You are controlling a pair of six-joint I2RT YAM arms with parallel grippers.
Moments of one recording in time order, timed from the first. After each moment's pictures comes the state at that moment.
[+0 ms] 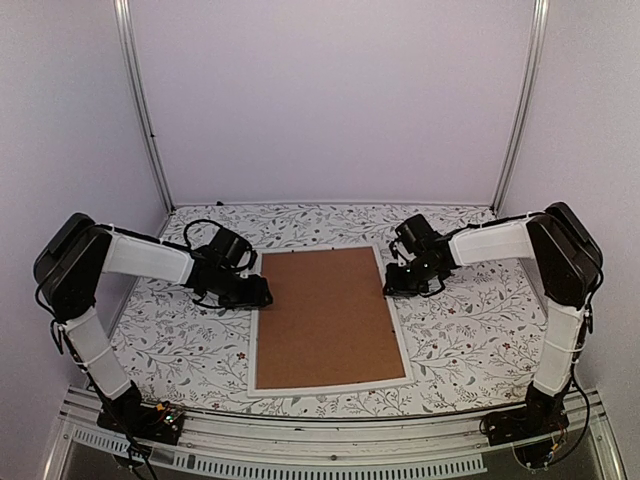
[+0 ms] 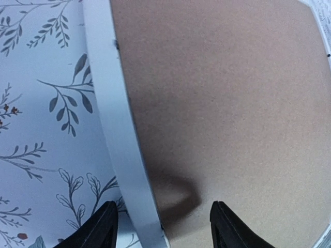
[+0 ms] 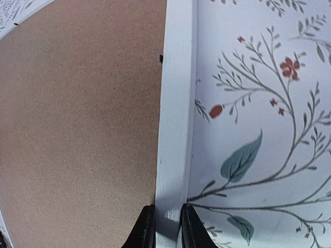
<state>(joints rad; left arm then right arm) -0.56 1.76 0.90 -0.17 0.09 -0.52 0.59 1.95 1.21 -0.32 -0.11 0.49</state>
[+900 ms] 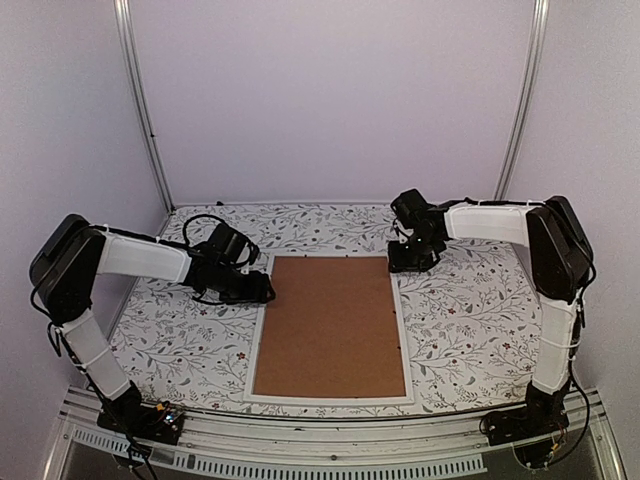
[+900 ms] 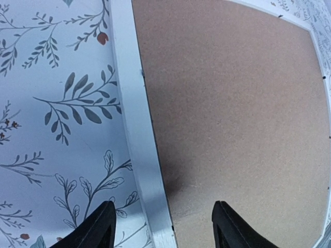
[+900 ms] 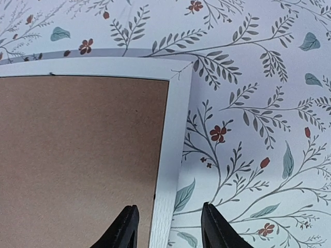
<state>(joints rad) -0.56 1.73 0.91 -0.16 0.11 -0.48 0.56 1.97 1.44 -0.56 0.06 0.43</state>
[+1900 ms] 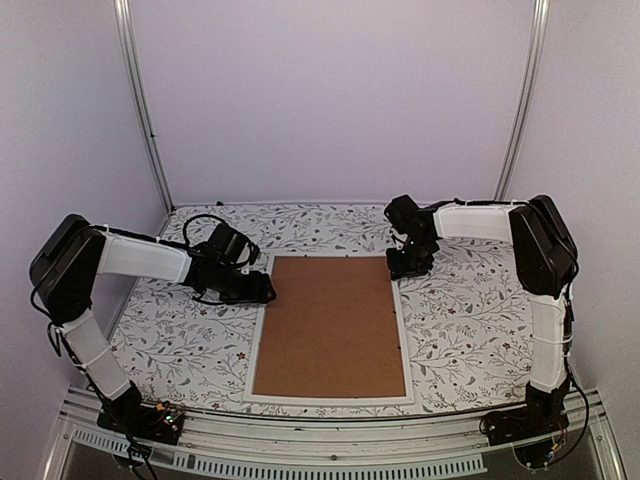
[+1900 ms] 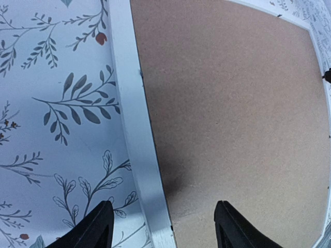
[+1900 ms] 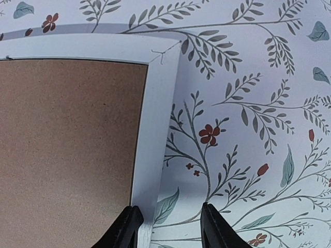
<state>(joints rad) -0.56 1.73 0.91 -0.16 0.11 -0.48 0.56 2.12 1.56 -0.69 0.12 0.37</state>
